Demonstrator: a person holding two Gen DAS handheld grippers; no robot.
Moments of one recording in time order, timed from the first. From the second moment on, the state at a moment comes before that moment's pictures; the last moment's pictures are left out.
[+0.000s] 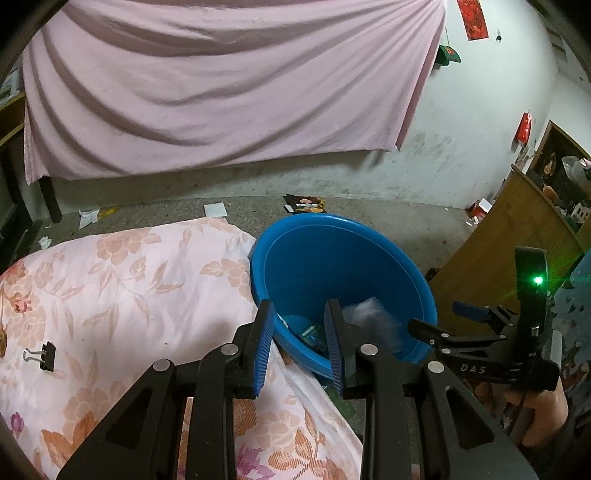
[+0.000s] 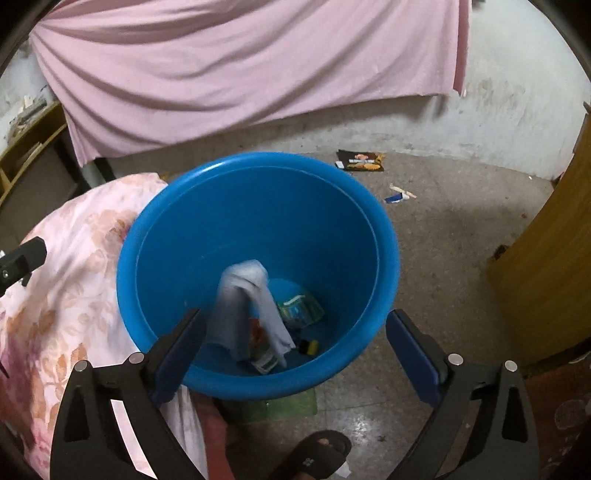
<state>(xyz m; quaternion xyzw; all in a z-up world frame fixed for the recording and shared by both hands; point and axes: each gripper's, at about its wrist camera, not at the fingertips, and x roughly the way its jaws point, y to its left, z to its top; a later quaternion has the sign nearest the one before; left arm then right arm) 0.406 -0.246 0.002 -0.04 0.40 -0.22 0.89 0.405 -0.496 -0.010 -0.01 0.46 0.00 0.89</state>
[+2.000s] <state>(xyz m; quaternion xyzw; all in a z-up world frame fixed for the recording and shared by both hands) 0.322 0.039 0.007 -0.04 0.23 0.02 0.97 0.416 -0.221 0.034 -0.02 0.22 0.28 0.93</state>
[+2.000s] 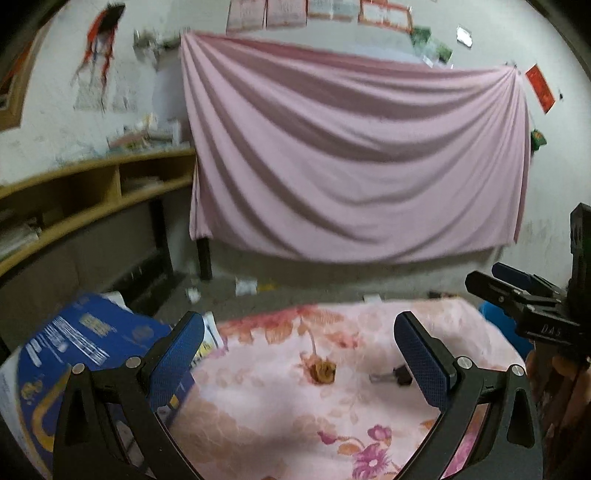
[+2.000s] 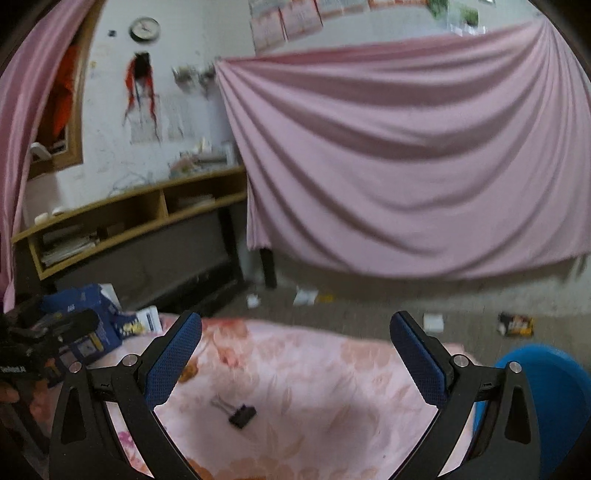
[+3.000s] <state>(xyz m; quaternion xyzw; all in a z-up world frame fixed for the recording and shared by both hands) 0.420 0.033 -0.078 -0.07 0.46 -0.07 0.88 0.442 -0.151 -0.045 -0.16 0.46 0.37 0.79</state>
